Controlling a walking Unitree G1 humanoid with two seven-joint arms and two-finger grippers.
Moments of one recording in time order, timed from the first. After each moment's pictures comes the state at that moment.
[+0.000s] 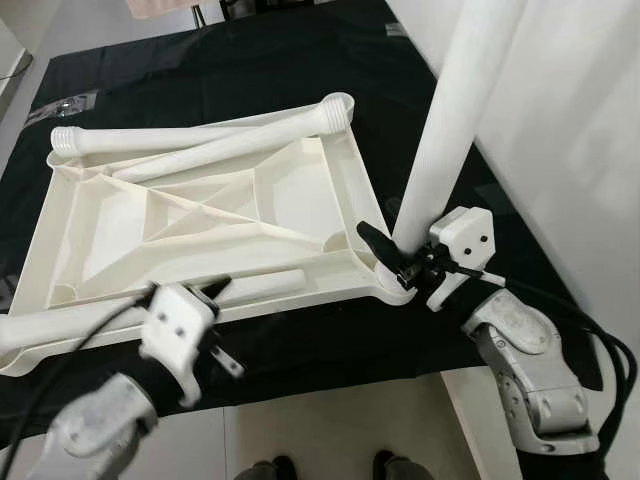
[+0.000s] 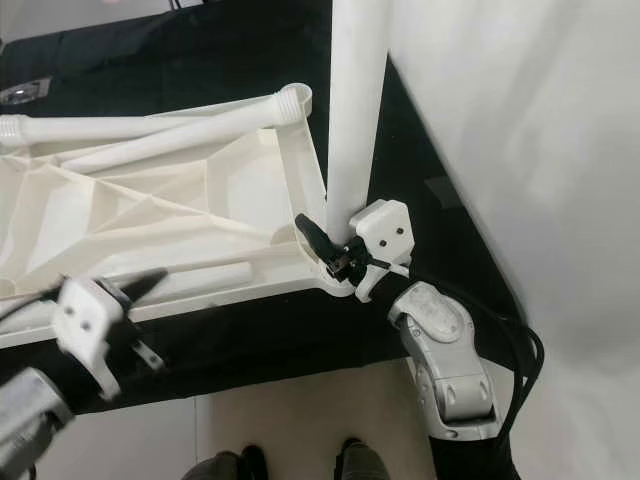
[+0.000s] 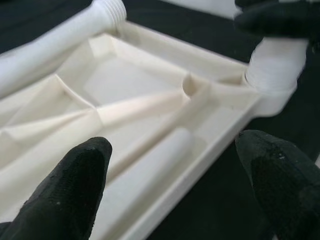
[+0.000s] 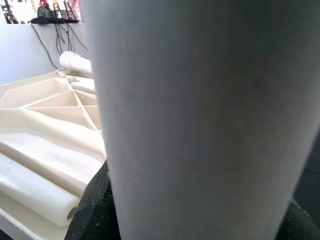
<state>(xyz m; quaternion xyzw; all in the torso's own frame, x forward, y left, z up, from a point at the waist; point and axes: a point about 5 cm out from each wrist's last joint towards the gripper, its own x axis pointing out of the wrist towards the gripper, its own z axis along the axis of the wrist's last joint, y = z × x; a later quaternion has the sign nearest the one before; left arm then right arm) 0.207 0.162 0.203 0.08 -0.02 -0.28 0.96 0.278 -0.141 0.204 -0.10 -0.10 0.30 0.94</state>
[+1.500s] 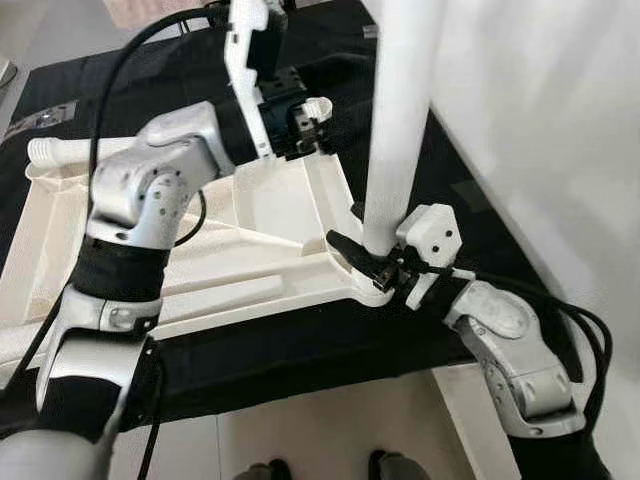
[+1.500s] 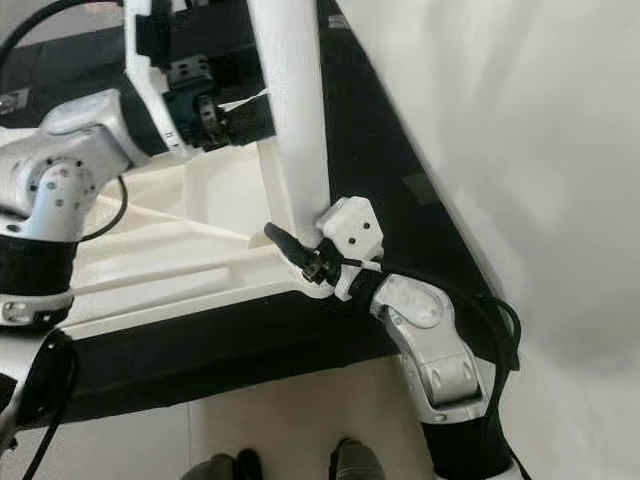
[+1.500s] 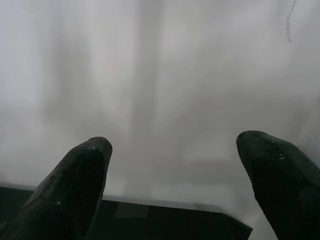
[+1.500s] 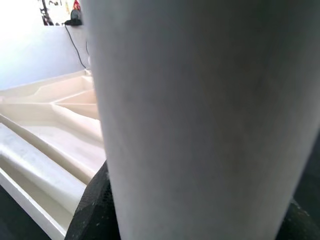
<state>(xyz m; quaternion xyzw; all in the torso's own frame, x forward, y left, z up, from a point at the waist) 0.318 0.080 0.363 -0.01 -0.16 -0.62 0.77 0.281 -0.114 0.207 -0.10 -0.10 0.38 0.92</state>
